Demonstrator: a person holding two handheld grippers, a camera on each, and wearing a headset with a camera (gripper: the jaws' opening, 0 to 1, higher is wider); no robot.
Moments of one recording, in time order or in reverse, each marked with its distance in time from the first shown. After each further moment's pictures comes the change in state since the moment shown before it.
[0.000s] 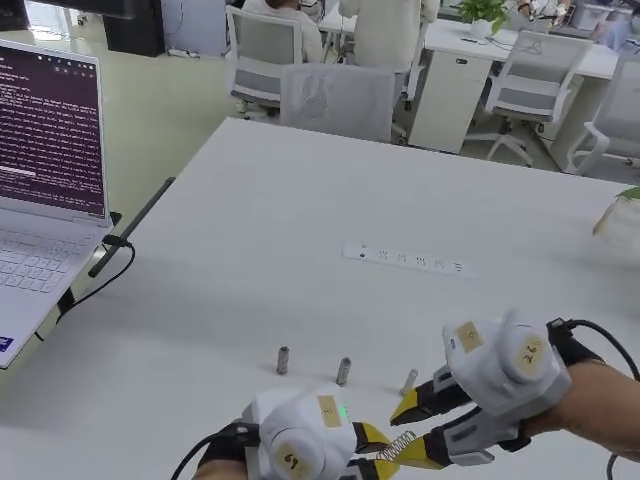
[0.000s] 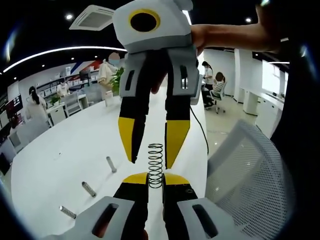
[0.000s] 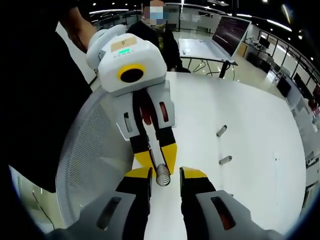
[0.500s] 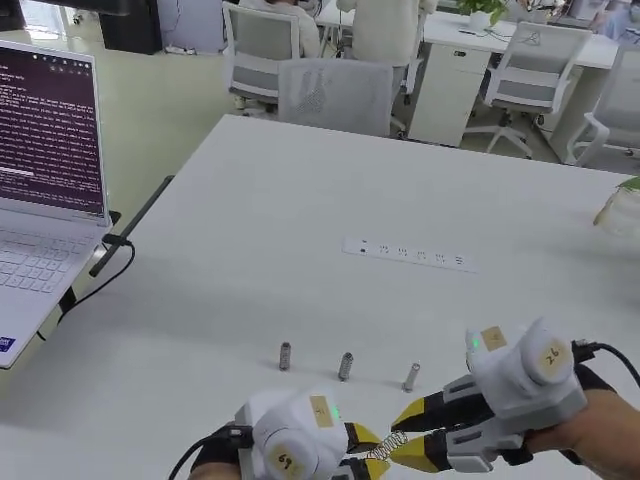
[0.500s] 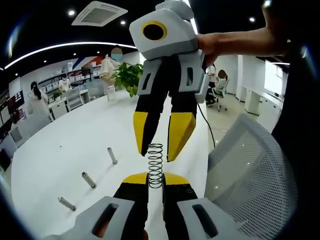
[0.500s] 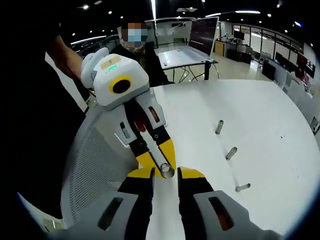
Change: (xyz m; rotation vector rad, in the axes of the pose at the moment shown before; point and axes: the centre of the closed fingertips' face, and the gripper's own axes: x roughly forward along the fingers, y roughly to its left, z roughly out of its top) left arm -0.005 0.002 -0.017 -0.022 0.035 0.013; right arm 0.007 0.002 -0.002 0.225 -0.170 -0.029
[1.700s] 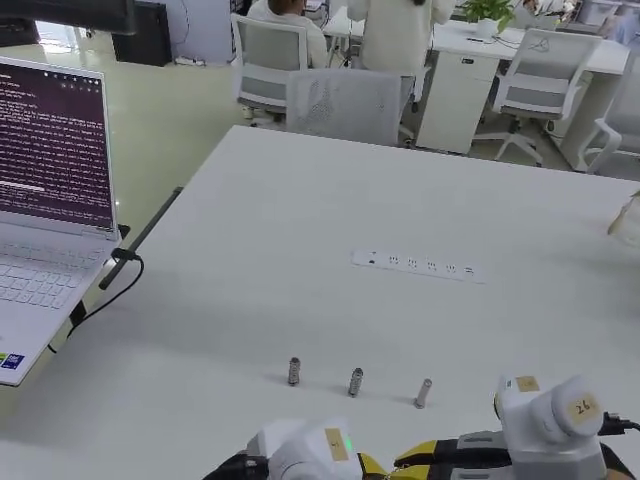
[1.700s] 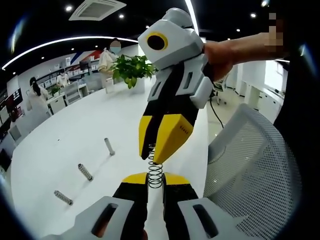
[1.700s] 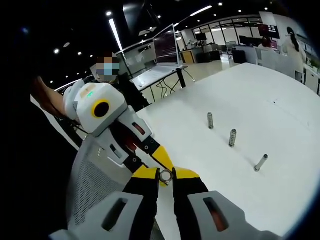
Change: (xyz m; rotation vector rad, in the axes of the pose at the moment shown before) left arm 0.005 -0.004 -0.020 0.006 0.065 -0.007; right arm 0.017 -0.007 -0.009 0.355 -0.243 -0.063
